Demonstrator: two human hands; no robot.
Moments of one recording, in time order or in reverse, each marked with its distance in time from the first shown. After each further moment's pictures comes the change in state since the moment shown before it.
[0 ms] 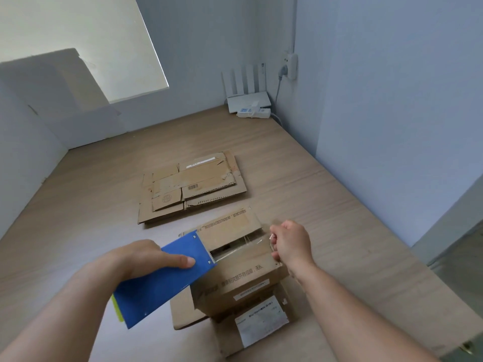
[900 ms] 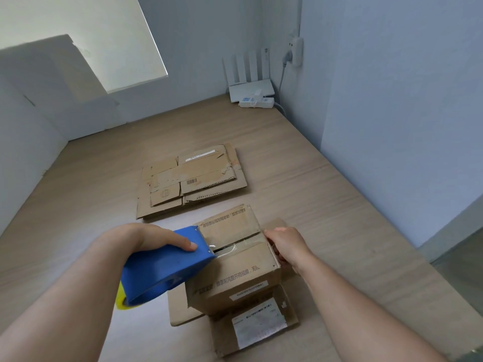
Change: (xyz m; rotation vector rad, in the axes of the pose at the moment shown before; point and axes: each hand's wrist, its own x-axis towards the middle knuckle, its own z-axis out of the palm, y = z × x) left_hand 0.018 0.035 -0.023 -0.037 -0.199 -0.169; right_hand 0.039 0.021 -0.001 -0.158 -0.287 0.147
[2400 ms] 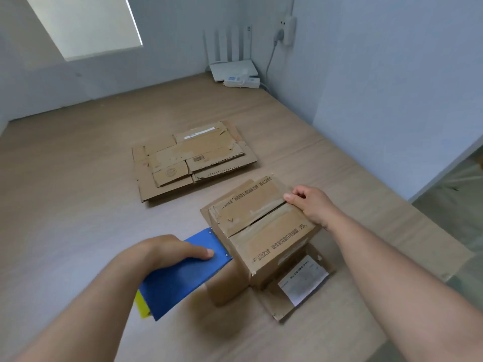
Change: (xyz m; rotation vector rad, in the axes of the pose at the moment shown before) left_hand 0.071 -0.099 0.017 -0.027 -0.038 0.294; right_hand -0.011 -0.015 0.035 -0.365 0.298 -0.215
